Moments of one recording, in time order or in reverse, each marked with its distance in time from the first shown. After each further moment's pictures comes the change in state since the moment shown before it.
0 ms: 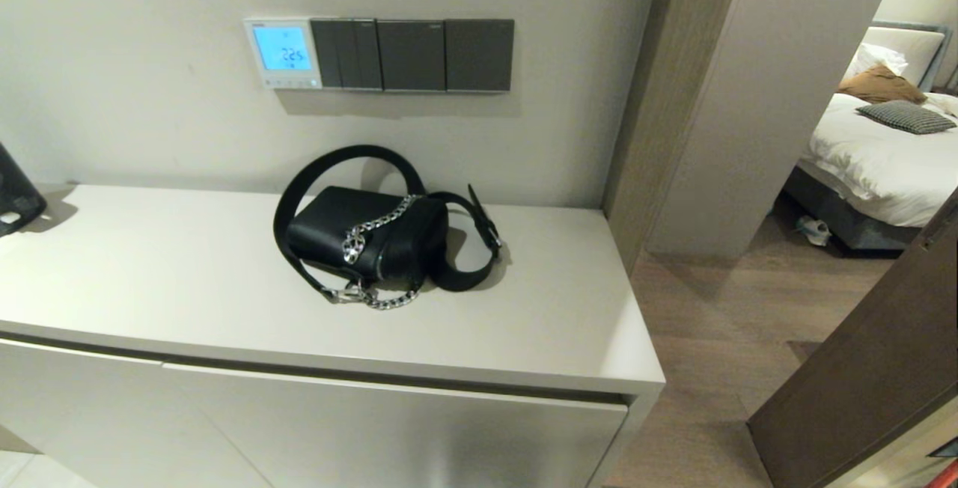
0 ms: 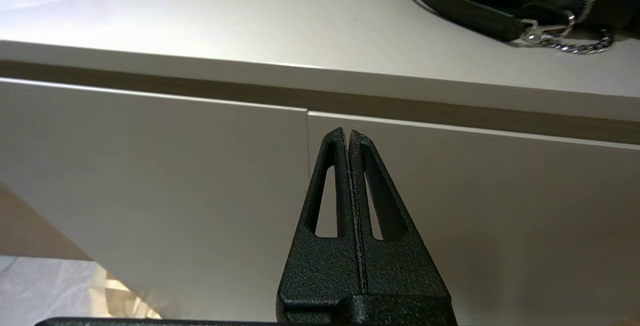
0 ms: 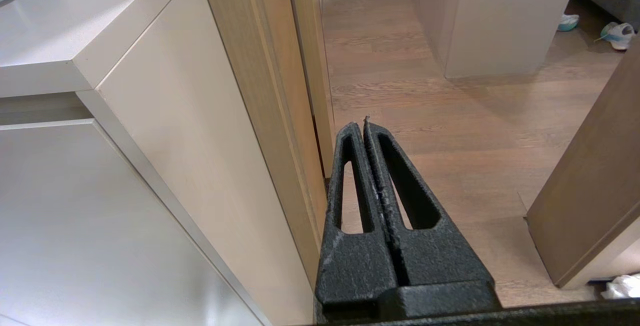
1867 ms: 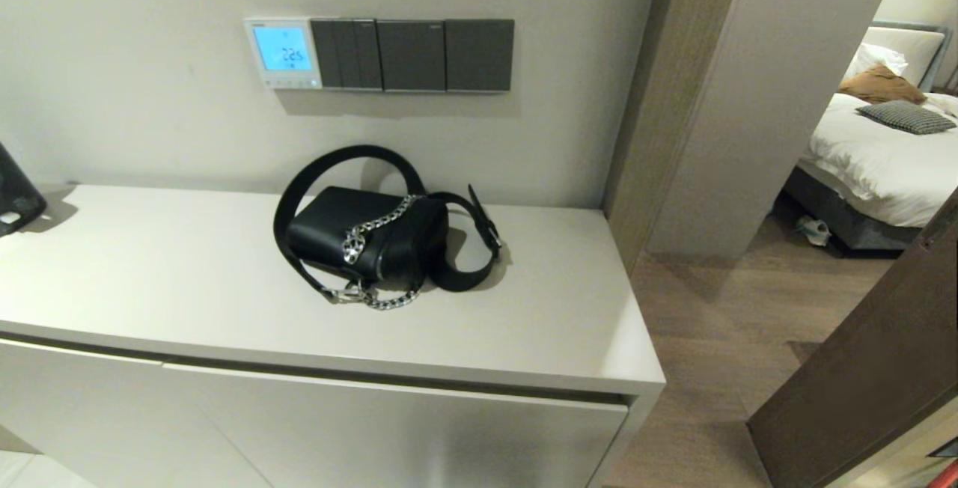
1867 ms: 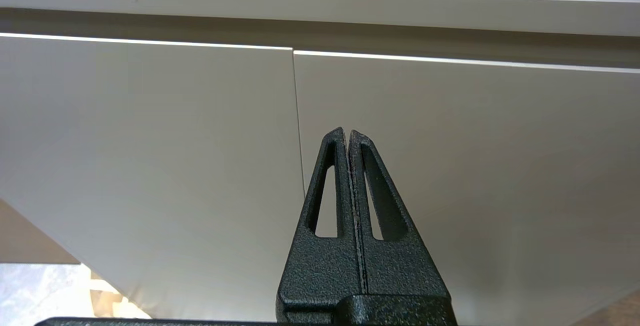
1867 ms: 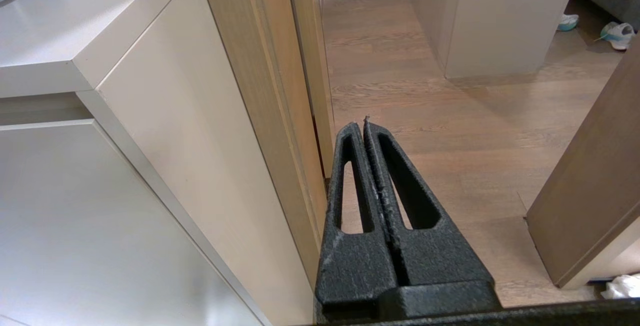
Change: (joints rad) left arm -0.038 -0.236 0.226 -0.008 0.003 0.007; right arm 0.000 0.000 0.000 0.000 0.000 0.000
